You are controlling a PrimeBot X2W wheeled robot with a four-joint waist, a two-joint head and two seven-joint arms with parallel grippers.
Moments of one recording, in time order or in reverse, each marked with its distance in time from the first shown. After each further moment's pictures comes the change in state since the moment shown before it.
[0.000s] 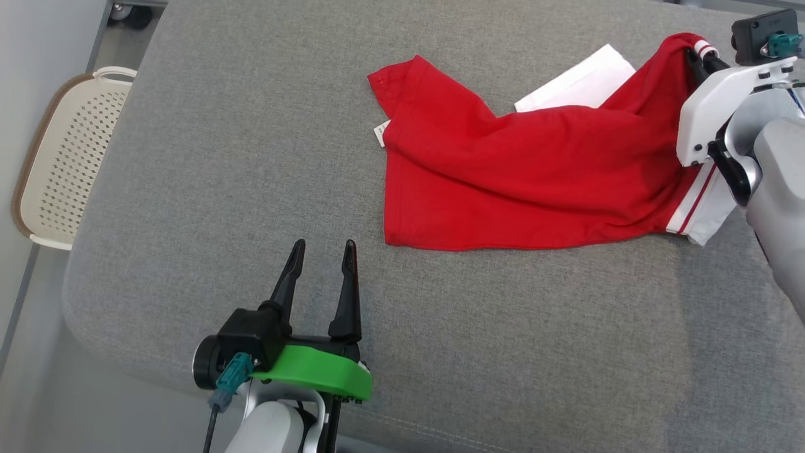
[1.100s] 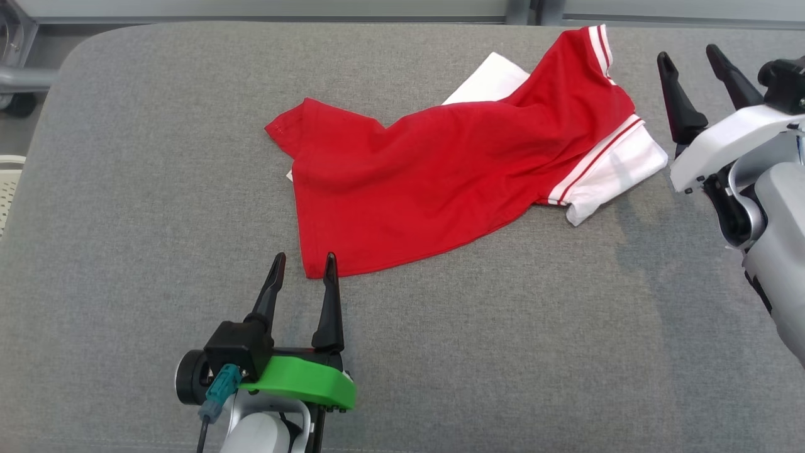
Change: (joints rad) left arm 0.036 0.000 0.057 0.013 0.051 -0.006 0.000; right arm 0.207 -0.053 -0.043 -0.306 0.259 0.000 -0.194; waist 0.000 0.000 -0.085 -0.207
